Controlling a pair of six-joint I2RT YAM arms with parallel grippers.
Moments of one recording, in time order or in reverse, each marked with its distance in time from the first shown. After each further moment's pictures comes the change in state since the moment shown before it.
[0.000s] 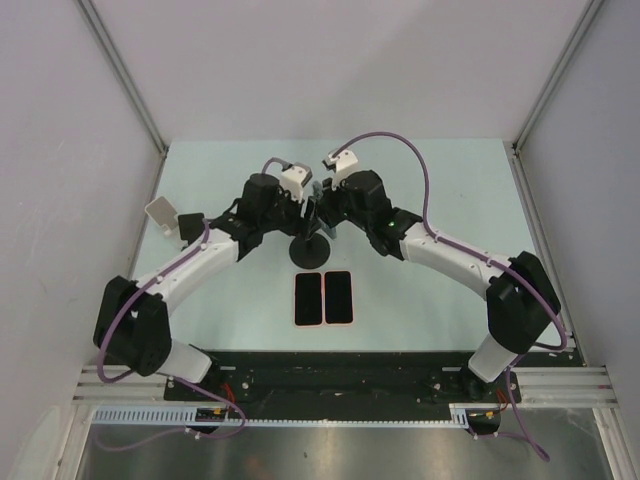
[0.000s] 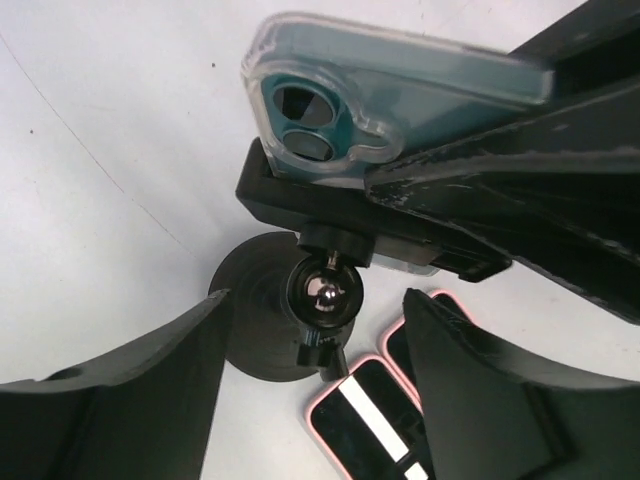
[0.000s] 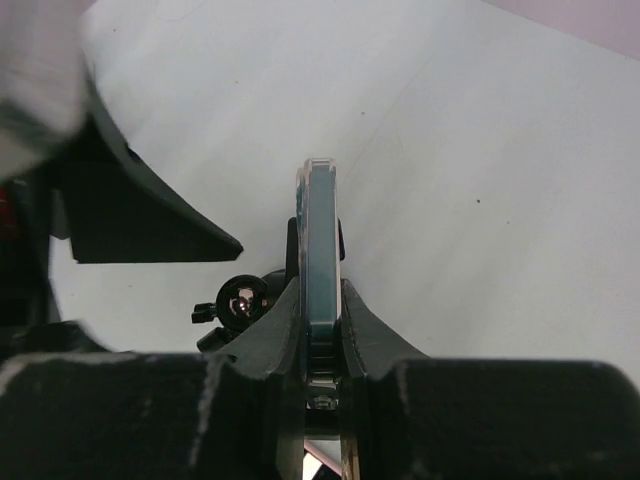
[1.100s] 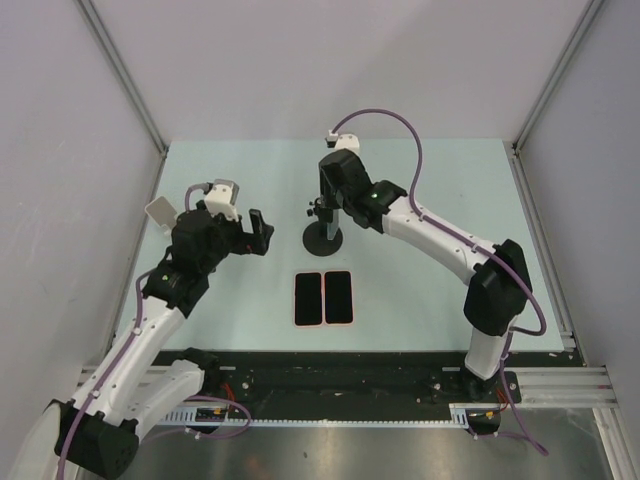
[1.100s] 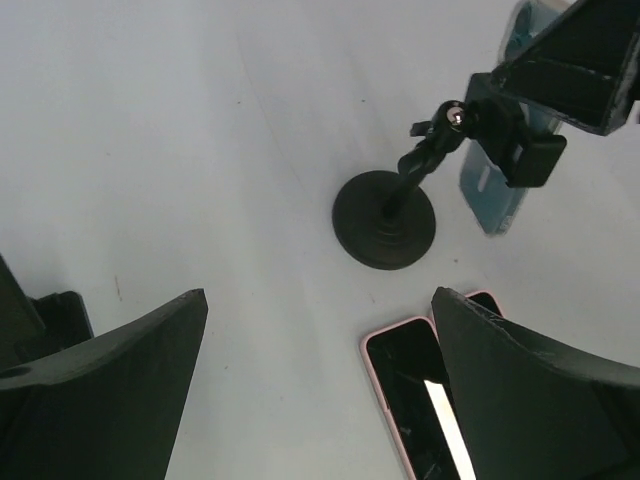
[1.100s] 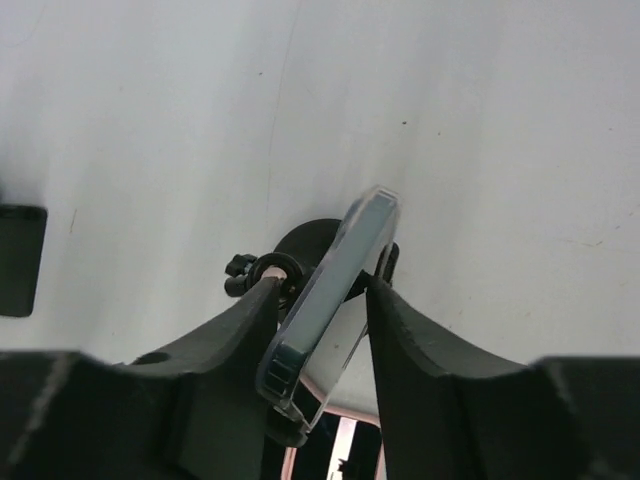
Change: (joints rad) left arm 0.151 -0.573 -0.249 -0.111 -0.200 -0.116; right arm 0.011 0.153 0.373 -0.462 0.264 0.281
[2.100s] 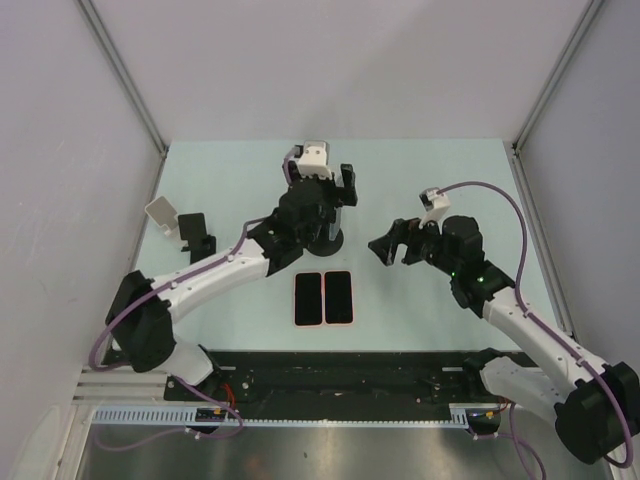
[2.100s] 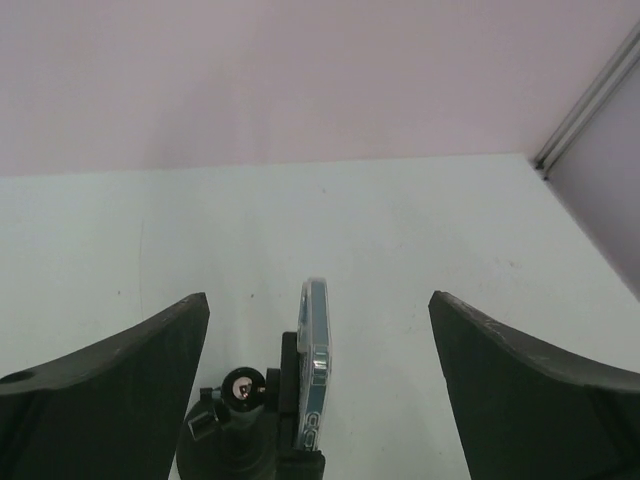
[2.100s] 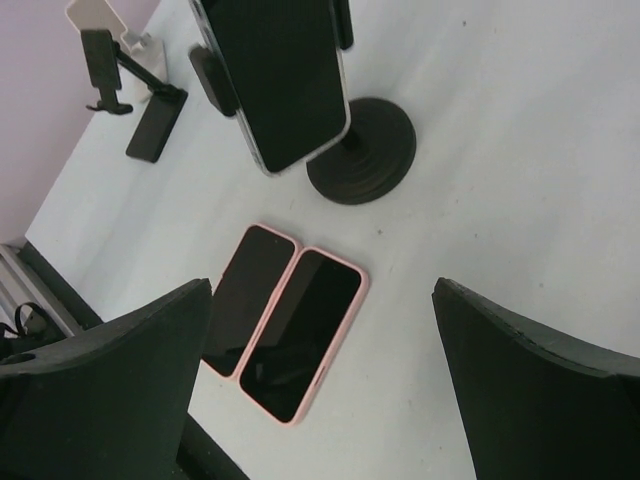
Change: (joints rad) left arm -0.494 0.673 0.374 0.529 -0.589 -0.068; right arm -0.311 -0.842 -1.017 0.440 -0.632 -0.017
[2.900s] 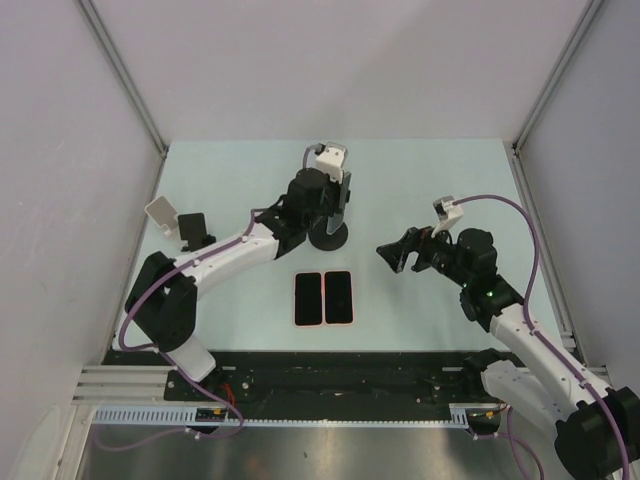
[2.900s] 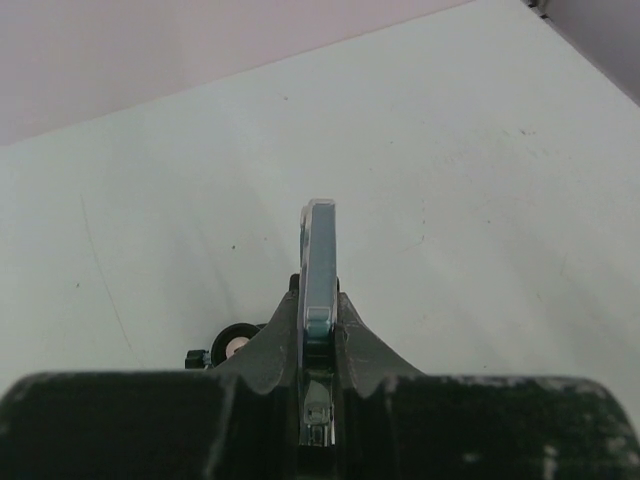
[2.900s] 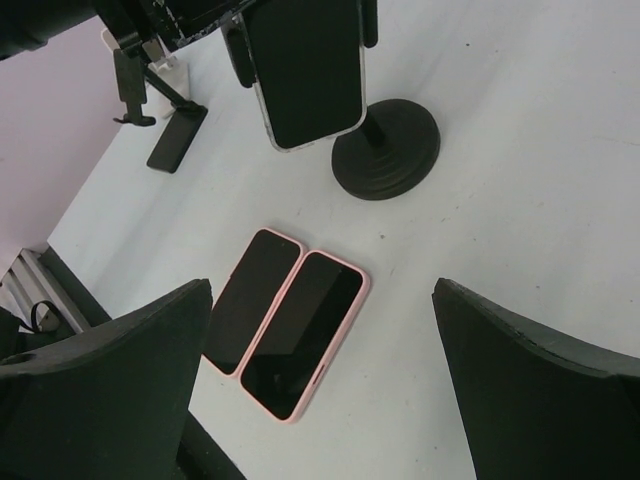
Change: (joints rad) left arm 0.138 0.112 0.064 -0.117 0.406 0.118; right arm -0.068 -0.106 -0.085 0.077 -0.077 0.009
